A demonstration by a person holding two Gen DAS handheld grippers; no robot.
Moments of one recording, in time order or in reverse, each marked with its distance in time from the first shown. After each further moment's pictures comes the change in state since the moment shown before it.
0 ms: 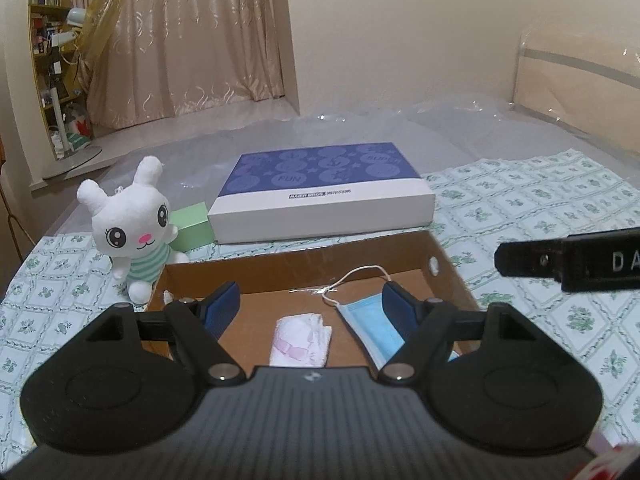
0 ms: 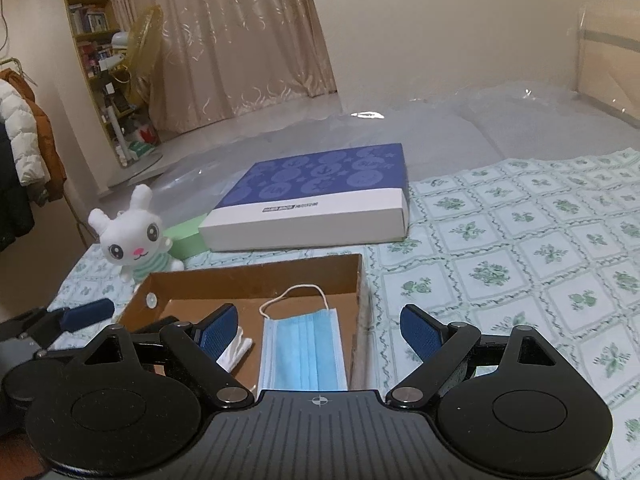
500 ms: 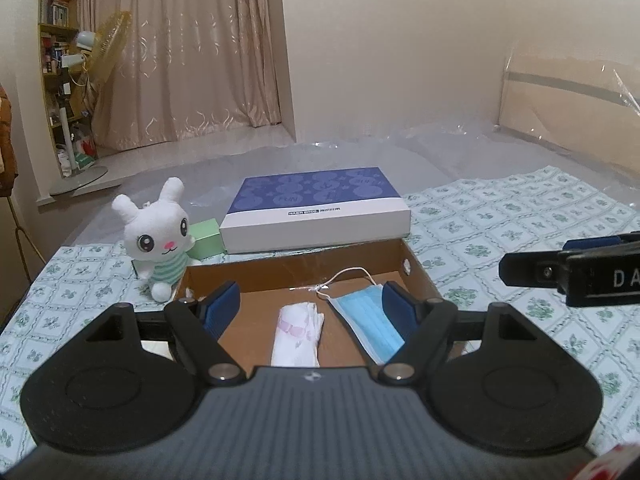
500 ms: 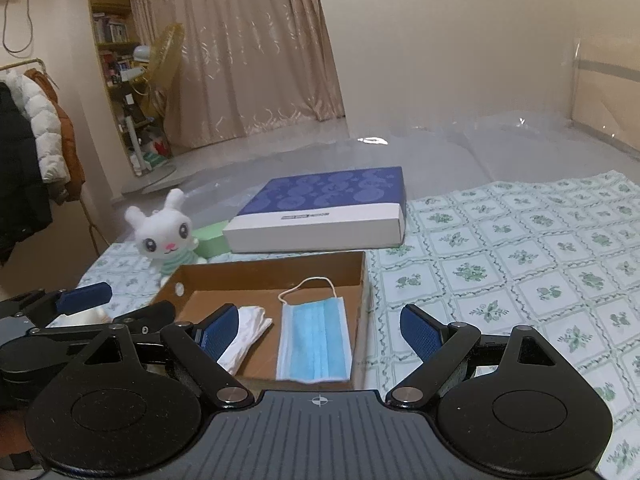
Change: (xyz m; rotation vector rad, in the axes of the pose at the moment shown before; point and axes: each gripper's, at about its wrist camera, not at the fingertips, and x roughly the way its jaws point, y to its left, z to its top) left arm -0.095 0.000 -0.021 -0.002 -0.081 -0.016; right arm -0.084 0.024 -0.033 -0.043 -0.075 0.004
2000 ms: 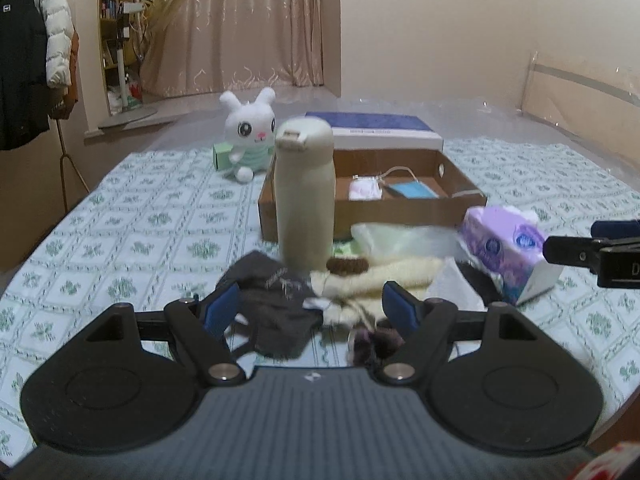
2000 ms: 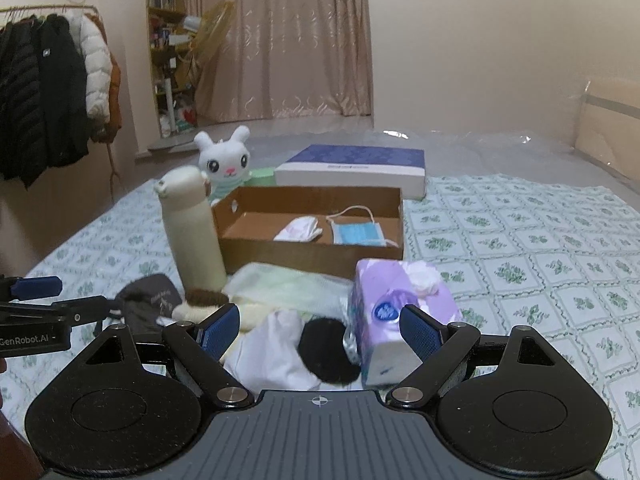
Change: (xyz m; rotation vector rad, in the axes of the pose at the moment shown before) left arm -0.143 0.075 -0.150 -0.105 0.096 0.061; right arm -0.092 0.088 -0.143 -0.155 -0.001 -0.025
